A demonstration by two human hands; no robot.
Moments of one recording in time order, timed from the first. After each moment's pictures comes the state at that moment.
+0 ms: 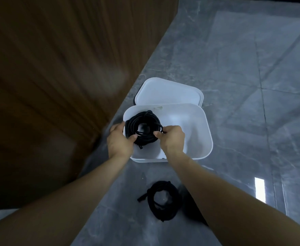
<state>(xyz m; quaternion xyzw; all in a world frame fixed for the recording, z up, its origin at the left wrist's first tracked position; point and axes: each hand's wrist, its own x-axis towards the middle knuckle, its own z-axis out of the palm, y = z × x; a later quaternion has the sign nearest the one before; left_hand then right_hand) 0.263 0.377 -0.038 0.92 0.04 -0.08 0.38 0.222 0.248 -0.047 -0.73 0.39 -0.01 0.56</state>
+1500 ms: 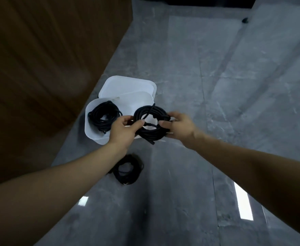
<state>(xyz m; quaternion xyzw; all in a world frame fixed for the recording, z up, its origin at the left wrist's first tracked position) 0.149 0.293 0.013 0.73 0.03 -0.23 0.64 0.070 0.153 0.033 -0.64 0.34 0.00 0.69</state>
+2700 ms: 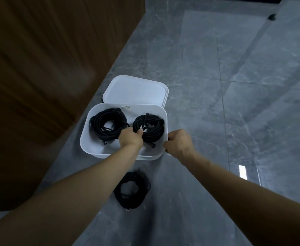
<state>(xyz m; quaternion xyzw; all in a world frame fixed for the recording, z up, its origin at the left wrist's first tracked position) 0.214 0.264 -0.063 0.88 0.08 -0.21 0.42 0.127 0.156 -0.031 -0.81 0.37 0.07 0.45</state>
